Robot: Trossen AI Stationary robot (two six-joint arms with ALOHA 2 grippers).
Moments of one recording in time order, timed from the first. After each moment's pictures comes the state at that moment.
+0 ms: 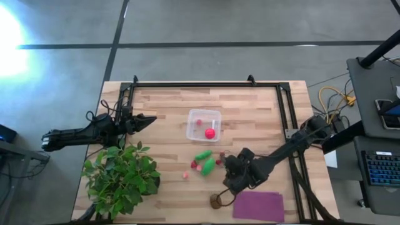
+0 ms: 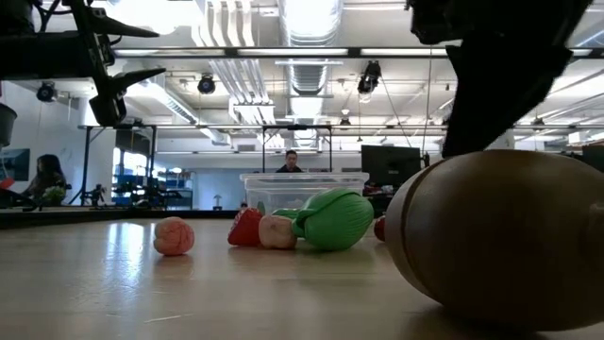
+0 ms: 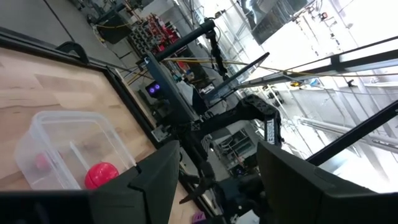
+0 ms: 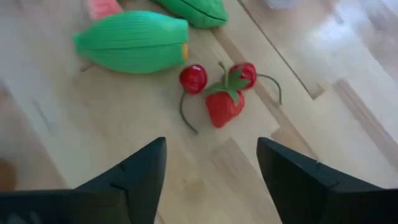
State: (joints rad) left arm 0.11 0.16 0.11 0.18 -0.11 -0.96; right arm 0.57 1.81 1.25 -0.86 0.50 1.14
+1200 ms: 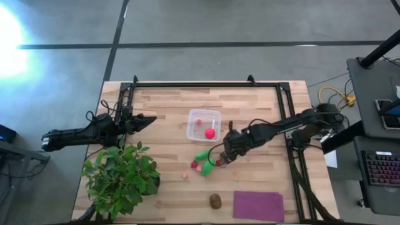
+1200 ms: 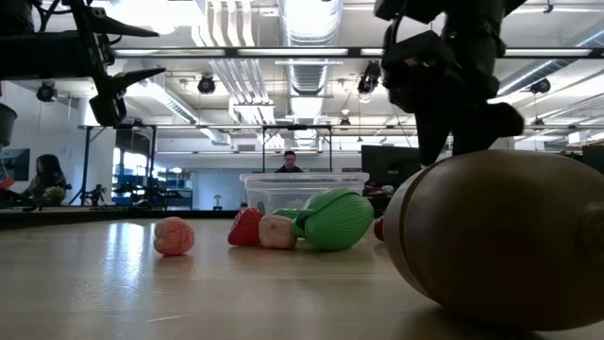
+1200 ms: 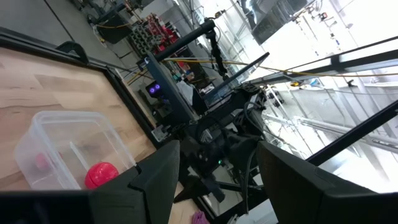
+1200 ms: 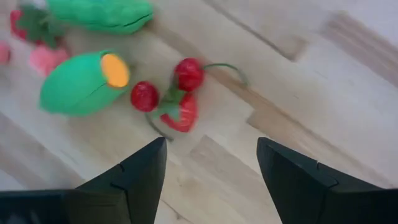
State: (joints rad) left arm 0.11 0.16 0.11 0.18 -0.11 -0.96; right arm 0.19 1.61 1.06 -0.72 -0.04 1.12
